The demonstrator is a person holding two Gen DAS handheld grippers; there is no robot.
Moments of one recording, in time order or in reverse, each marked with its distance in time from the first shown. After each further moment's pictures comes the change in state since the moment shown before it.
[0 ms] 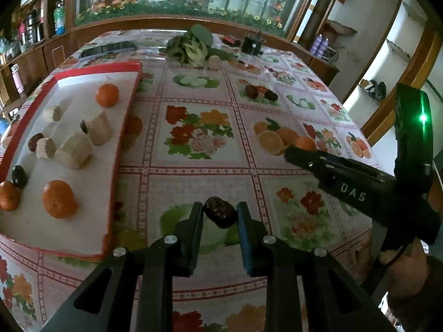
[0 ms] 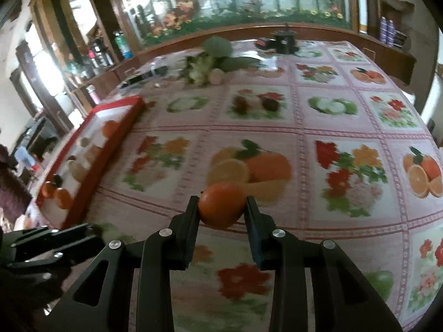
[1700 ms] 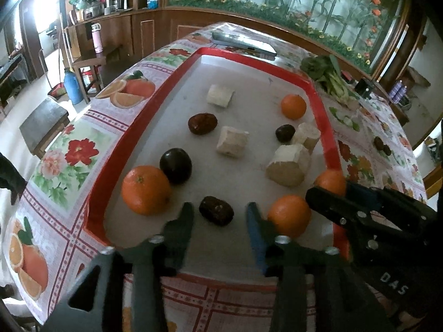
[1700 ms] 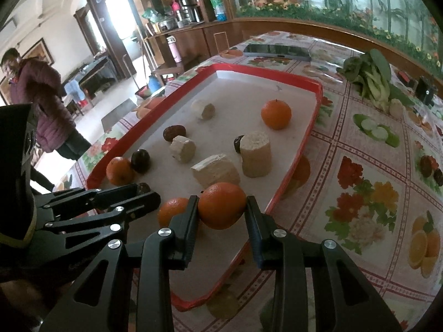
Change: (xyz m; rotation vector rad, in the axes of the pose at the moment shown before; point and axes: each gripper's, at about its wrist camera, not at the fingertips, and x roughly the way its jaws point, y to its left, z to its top) left arm -0.019 0.166 -0.001 -0.279 -0.030 0.290; right arm 0.073 0.194 0.014 -0.314 0.125 0.232
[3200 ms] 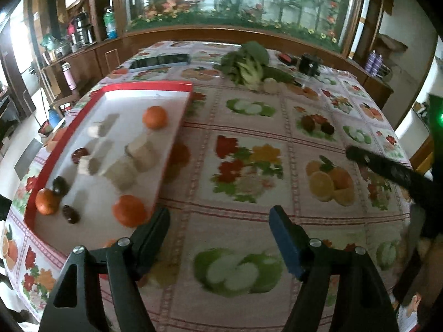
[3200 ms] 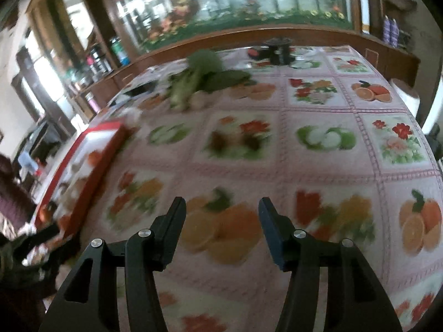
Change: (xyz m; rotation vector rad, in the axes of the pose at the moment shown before) left arm -0.016 -0.182 -0.012 0.166 -0.046 0.008; right arm -0.106 -0.250 -0.044 0.365 -0.121 -0.230
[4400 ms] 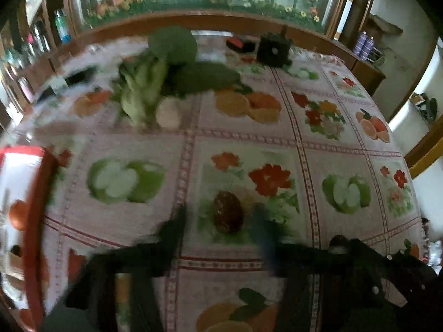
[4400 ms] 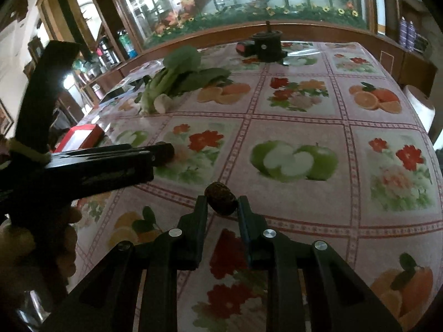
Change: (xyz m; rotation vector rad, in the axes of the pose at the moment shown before) left arm 0.128 -0.128 0.108 0.052 0.105 -0.097; right arm 0.014 -0.063 0.015 -0.084 0.015 0.063
